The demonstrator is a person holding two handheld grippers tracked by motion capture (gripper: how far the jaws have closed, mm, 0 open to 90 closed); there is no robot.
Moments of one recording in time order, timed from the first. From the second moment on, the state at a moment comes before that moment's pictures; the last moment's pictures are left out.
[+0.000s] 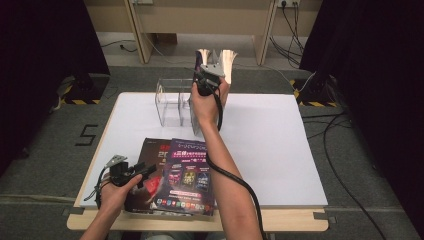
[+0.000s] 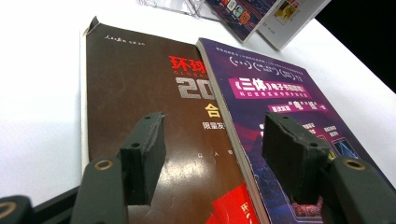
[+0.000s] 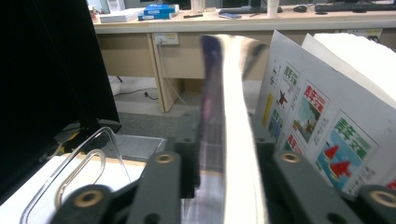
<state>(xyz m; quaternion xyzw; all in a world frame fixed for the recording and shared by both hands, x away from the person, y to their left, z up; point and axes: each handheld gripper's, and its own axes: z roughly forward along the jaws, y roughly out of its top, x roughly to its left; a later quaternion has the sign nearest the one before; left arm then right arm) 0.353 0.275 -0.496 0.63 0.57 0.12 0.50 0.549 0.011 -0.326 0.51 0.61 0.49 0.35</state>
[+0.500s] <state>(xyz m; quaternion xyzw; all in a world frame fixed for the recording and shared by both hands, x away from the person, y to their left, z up) 0.353 0.271 -0.496 0.64 0.57 0.12 0.50 0.527 0.005 -0.326 0.51 0.63 0.49 0.33</state>
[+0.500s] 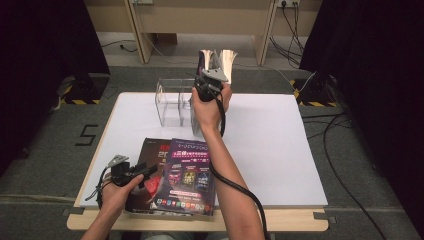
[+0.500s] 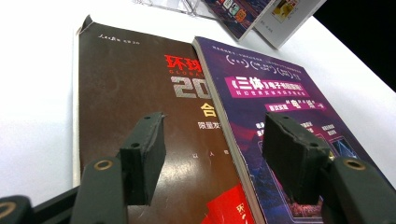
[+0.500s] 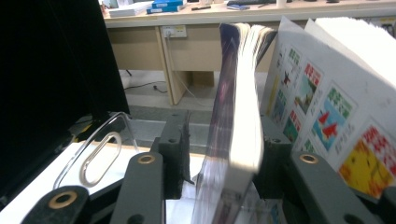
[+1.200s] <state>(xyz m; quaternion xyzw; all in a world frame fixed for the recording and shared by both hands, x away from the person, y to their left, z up) 0.352 0.269 -0.495 0.64 0.57 0.12 0.51 0.505 -0.005 -0.339 0.50 0.64 0.49 0.32</state>
